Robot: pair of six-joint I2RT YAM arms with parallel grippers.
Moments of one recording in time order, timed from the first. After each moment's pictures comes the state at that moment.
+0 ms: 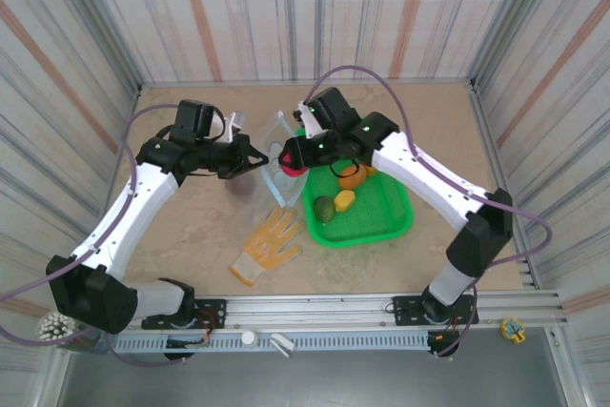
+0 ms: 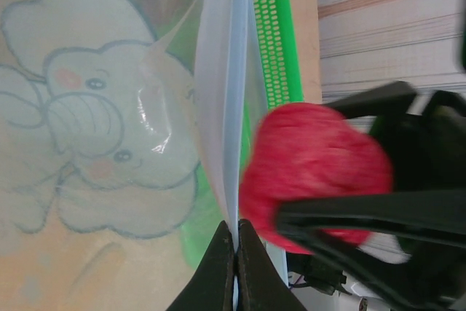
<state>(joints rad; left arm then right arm) -0.35 1.28 1.25 -0.79 0.64 -0.63 0.77 1.68 1.64 -0.83 -0.28 0.46</state>
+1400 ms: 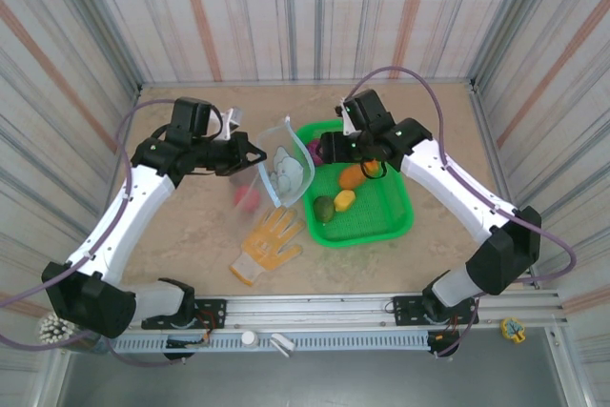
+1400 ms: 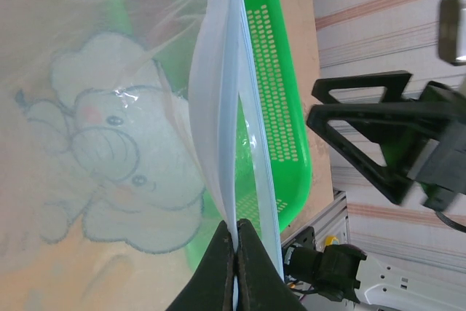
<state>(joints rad) -0.35 1.25 1.27 -0.79 0.60 -0.60 0.61 1.50 1.42 -0.81 -0.09 0.46</state>
